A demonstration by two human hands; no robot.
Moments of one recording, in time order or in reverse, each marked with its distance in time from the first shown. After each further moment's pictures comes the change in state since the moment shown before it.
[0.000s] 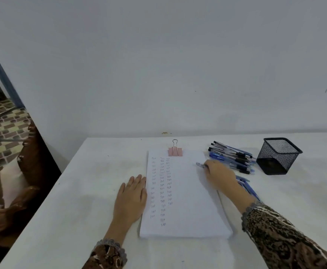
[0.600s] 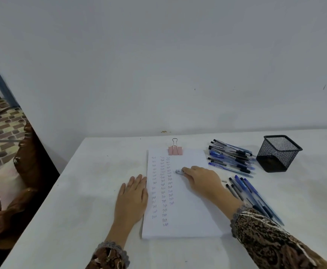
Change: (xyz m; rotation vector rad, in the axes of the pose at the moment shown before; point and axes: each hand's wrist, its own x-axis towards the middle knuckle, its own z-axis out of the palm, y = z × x) left_hand -0.001 0.002 -0.003 0.021 -0.007 -0.006; right_hand -0.024 -0.044 0.011 -0.117 0.043 -0.305
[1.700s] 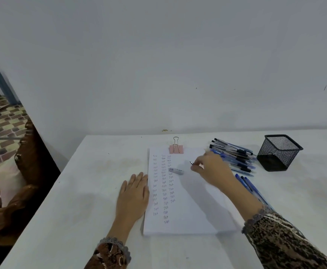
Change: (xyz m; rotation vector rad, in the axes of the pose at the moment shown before) left_hand 0.000 0.000 0.000 -0.013 -0.014 -0.001; right_hand -0.008 -0.007 -0.062 0.282 -0.032 0.262
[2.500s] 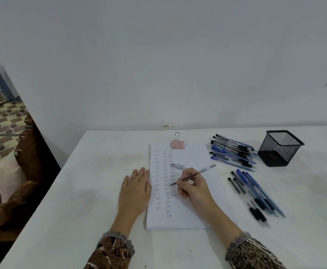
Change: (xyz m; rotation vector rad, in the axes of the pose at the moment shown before) left_hand 0.000 -0.001 -0.002 -0.042 -0.009 0.015; right_hand -0.040 -0.021 0.079 1.399 -0.043 0.084
